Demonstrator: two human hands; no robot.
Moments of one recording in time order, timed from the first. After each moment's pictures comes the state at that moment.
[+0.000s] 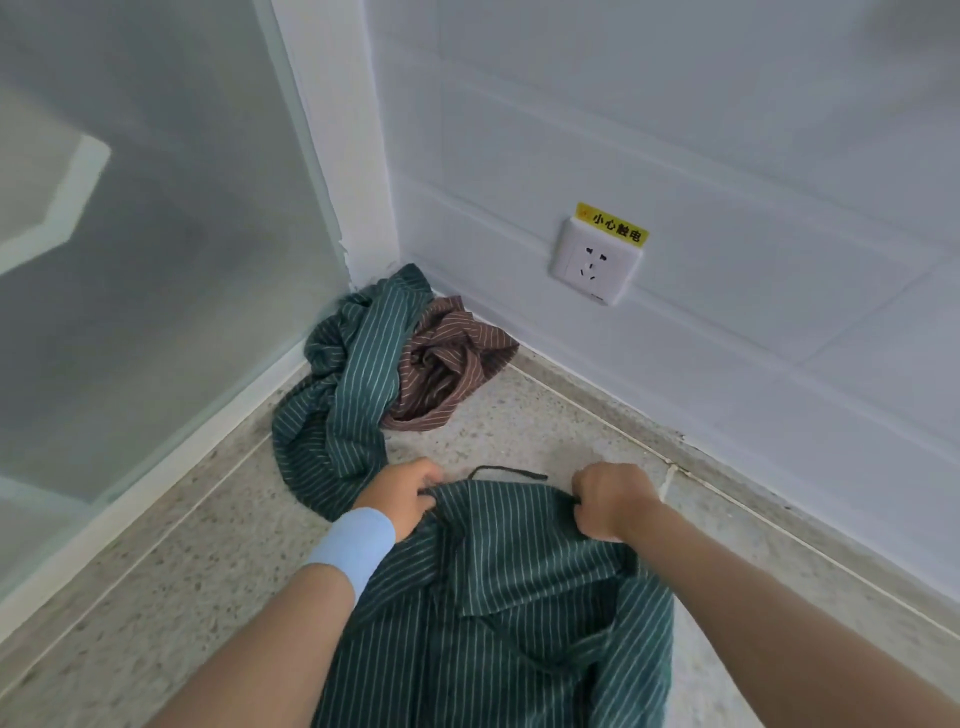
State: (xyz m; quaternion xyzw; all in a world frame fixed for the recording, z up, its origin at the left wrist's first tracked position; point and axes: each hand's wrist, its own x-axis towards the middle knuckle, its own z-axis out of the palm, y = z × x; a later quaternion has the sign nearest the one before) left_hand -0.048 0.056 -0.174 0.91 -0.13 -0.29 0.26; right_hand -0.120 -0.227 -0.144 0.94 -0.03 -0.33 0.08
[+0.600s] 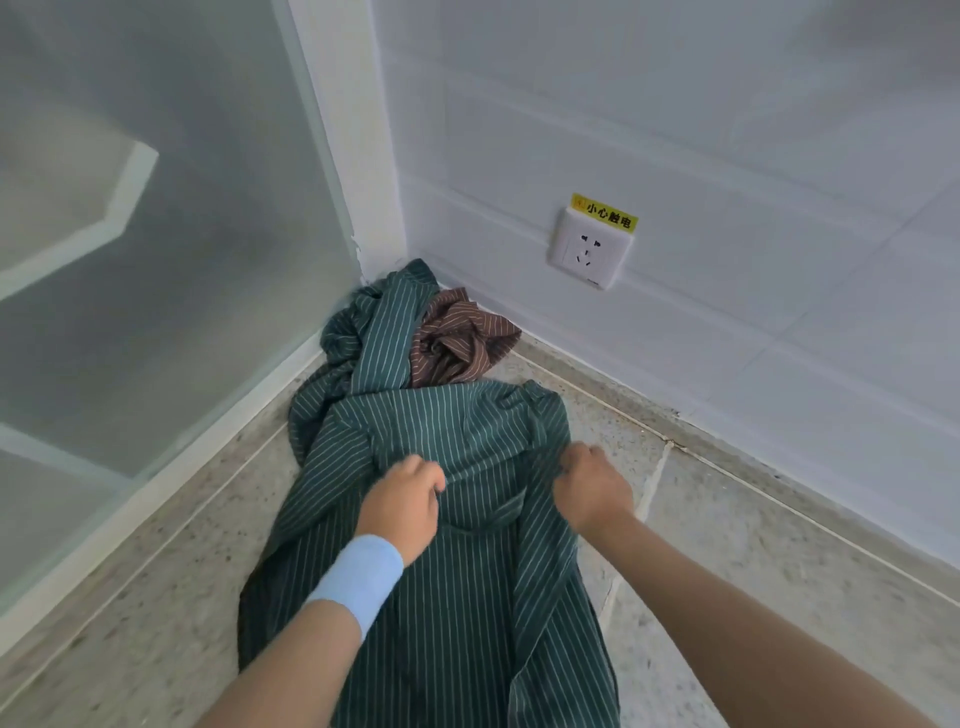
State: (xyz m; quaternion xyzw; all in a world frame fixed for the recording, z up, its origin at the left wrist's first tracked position) left_hand -0.108 0.072 -0.146 0.95 -0.21 -0.10 0.20; right_hand -0.157 -0.177 -0.145 0.94 -0.24 -0.13 -0.20
